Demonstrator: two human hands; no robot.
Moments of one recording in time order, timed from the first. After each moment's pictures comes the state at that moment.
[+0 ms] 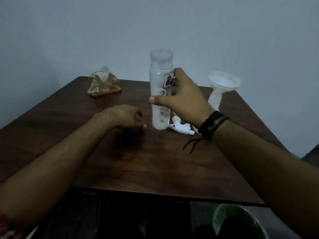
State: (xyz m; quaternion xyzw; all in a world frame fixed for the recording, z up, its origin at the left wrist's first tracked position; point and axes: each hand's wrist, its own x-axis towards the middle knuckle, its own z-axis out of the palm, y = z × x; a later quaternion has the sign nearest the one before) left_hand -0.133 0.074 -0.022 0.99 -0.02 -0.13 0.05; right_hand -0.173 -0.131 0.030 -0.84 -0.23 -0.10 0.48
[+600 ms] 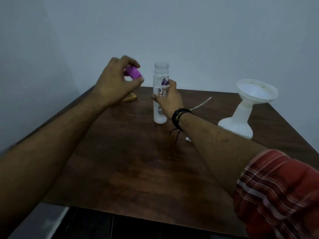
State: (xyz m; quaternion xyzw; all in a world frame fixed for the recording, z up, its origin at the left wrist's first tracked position) left_hand -0.116 0.128 0.044 0.91 -0.06 0.28 0.30; right_hand -0.048 -0.040 -0.024 -0.81 -0.15 -0.08 0.55
